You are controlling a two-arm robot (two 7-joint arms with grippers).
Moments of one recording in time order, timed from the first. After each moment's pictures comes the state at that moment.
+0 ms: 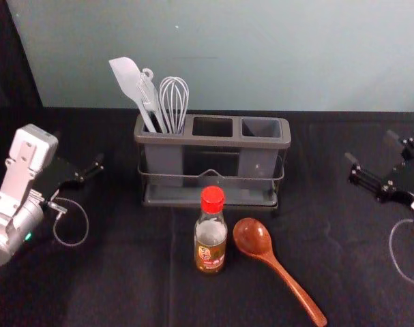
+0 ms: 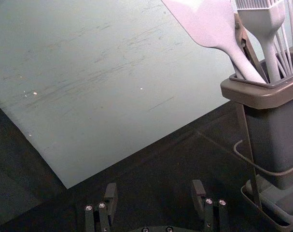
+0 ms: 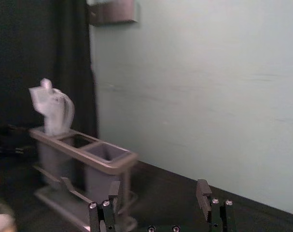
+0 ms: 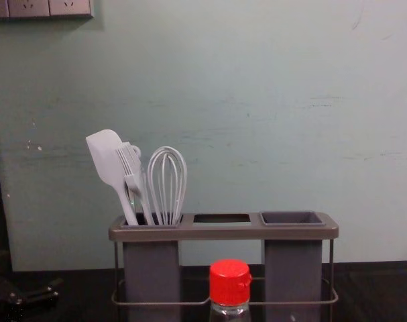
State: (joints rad) left arm -0.20 0.60 0.45 -1.41 -0.25 -0.12 0.03; right arm -0.07 0.73 -0.20 -1.72 0.58 -0.22 0.26
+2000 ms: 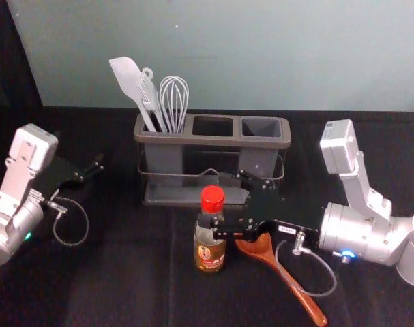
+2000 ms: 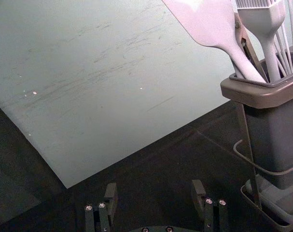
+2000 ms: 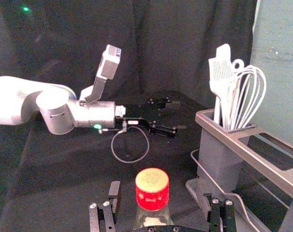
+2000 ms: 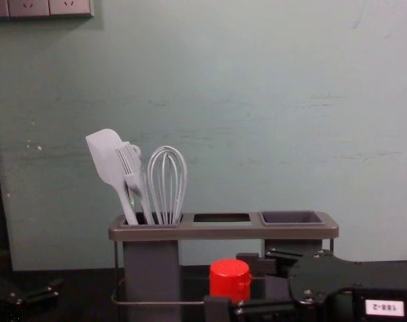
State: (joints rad) left arm -0.20 0.60 0.45 -1.41 -0.25 -0.12 0.03; right arm 0.31 0.59 -0.58 -1.60 0.53 0.03 0.69
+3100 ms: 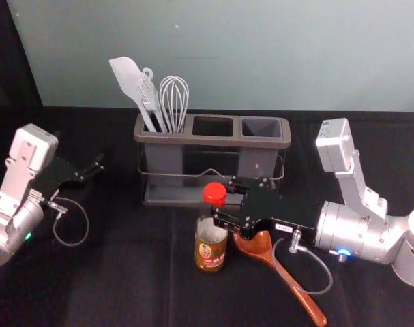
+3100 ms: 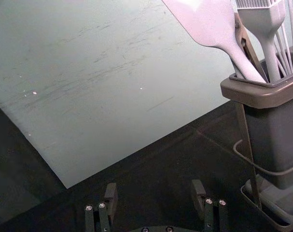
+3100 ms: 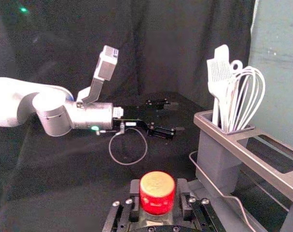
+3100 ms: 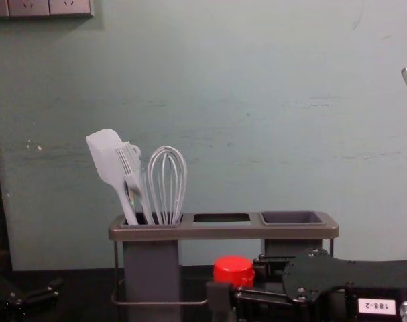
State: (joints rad) left arm -0.20 0.60 0.45 -1.41 -0.25 -0.12 0.03; right arm 0.32 0.57 -0.59 -1.59 0.53 0.03 0.68
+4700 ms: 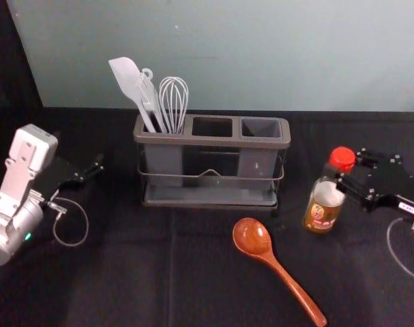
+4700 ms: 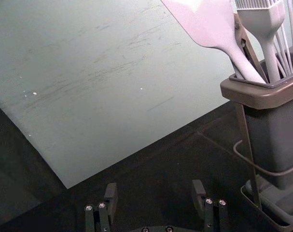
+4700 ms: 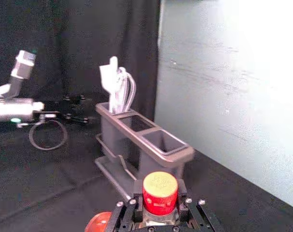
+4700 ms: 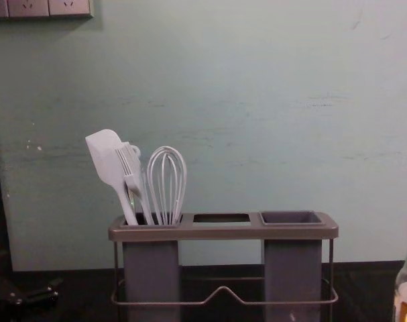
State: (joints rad) left arm -0.20 0.60 0.45 -1.41 -0.25 -0.12 0.03; right arm 0.06 0.81 -0.26 -1.70 0.62 -0.07 0.59
